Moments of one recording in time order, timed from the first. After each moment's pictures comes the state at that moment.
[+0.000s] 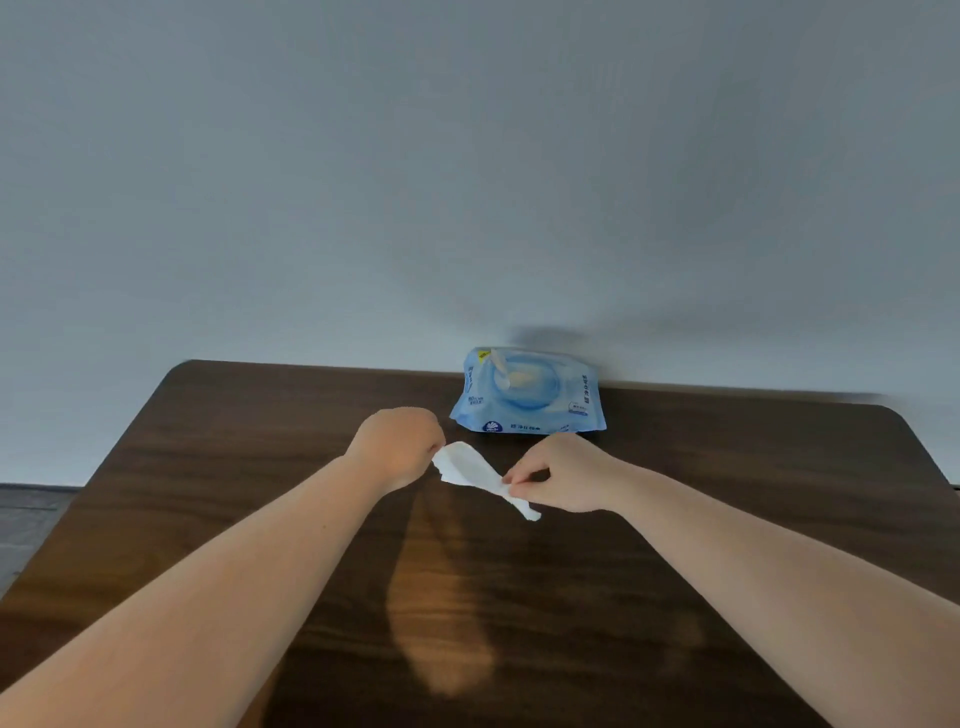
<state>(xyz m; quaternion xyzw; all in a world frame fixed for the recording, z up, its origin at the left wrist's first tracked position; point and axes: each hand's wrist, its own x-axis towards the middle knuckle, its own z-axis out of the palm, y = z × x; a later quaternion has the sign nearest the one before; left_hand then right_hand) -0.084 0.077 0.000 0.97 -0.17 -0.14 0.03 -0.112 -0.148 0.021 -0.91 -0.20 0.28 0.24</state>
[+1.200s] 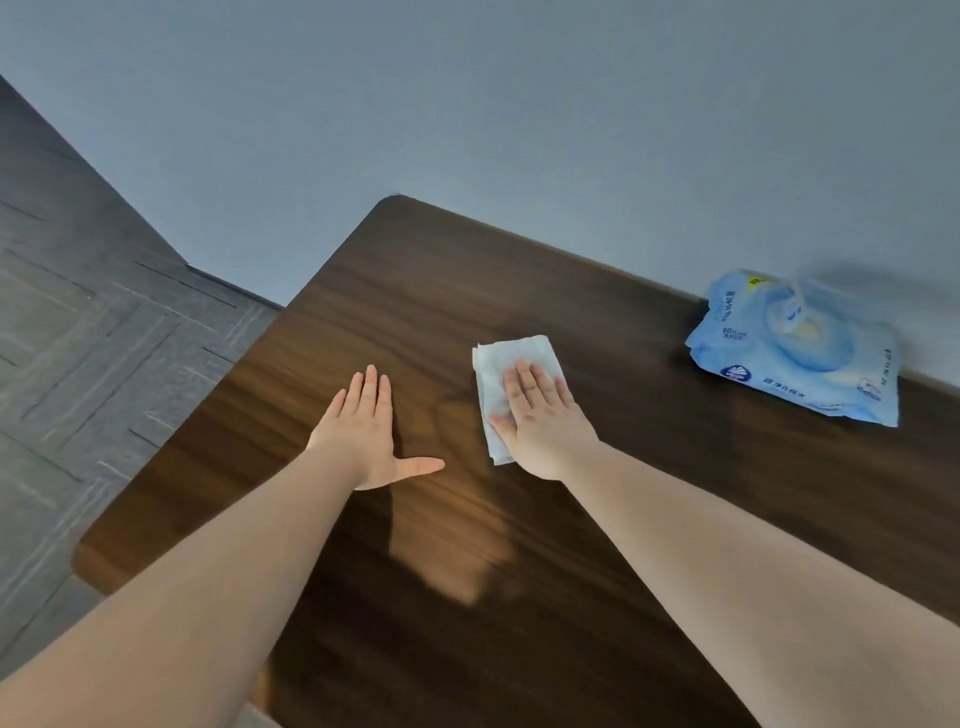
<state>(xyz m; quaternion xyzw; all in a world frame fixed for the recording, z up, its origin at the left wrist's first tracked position) -0.225 0.297 -0.097 0.94 0.14 -0.32 -0.03 -0.130 0.096 -0.127 -0.91 -0.32 0.25 0.02</state>
